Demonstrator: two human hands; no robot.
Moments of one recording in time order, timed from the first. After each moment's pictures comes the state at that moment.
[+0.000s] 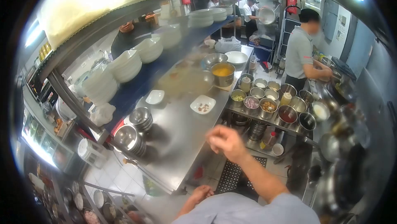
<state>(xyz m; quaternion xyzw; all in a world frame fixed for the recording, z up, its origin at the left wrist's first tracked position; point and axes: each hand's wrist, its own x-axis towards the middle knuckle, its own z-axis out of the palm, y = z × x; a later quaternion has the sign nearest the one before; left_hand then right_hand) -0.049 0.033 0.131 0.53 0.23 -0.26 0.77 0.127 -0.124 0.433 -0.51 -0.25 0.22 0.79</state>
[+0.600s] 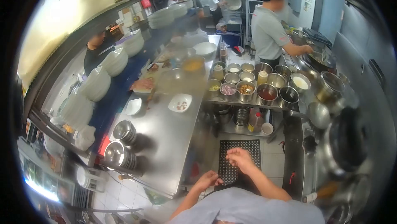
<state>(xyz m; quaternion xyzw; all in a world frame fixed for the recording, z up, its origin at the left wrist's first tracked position) 0.013 0.009 0.164 0.59 0.05 -0.37 0.72 0.073 -0.214 0.262 -0.54 0.08 0.21 0.81</state>
